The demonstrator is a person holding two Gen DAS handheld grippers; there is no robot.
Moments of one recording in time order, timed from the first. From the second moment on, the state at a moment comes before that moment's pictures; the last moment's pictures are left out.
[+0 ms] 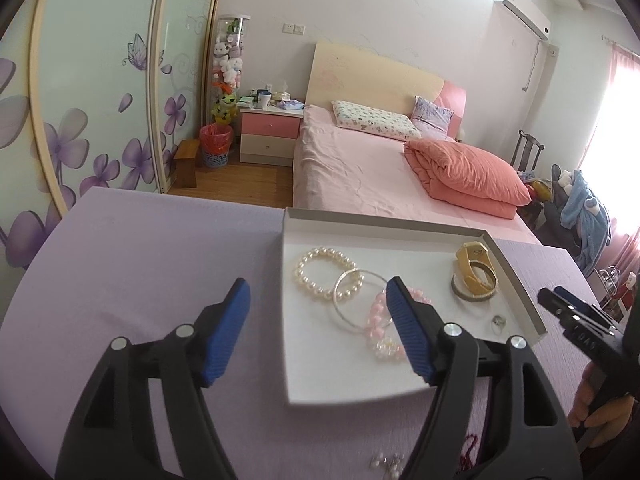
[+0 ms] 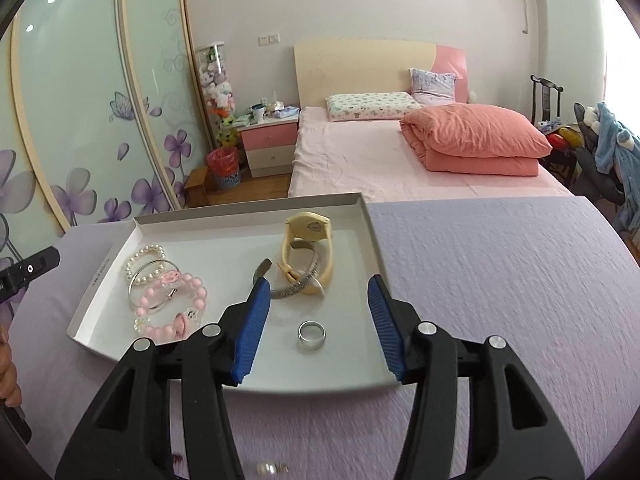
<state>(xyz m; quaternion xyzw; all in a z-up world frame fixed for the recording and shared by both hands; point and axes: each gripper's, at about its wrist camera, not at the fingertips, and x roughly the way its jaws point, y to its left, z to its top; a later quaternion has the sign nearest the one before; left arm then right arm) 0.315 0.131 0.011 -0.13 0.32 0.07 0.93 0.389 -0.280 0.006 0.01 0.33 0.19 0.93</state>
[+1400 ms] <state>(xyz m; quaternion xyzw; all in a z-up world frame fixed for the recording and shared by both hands) 0.183 0.067 -0.029 -0.10 0.34 0.03 0.94 0.306 -0.308 -0.060 -0.06 0.42 0.18 0.89</state>
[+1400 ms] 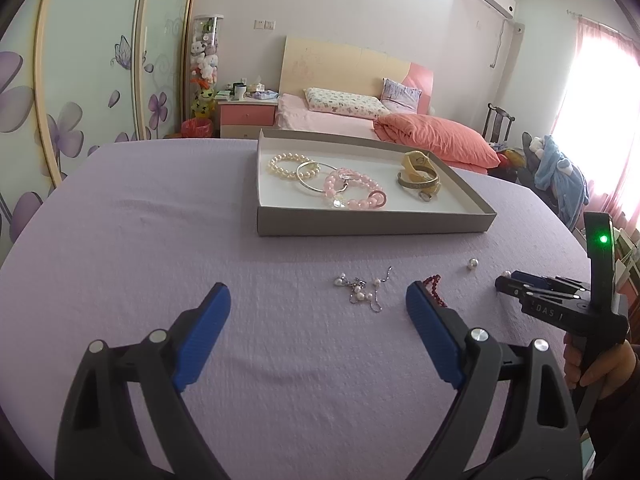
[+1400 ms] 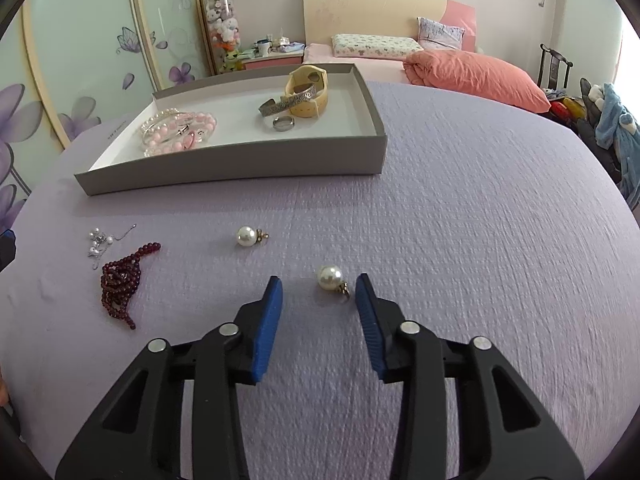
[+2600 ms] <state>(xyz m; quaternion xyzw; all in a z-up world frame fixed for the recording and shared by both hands) 0.245 0.032 -0.074 -0.04 0.44 0.01 0.90 0.316 -0.323 -0.045 -0.01 0.42 0.19 0.89</state>
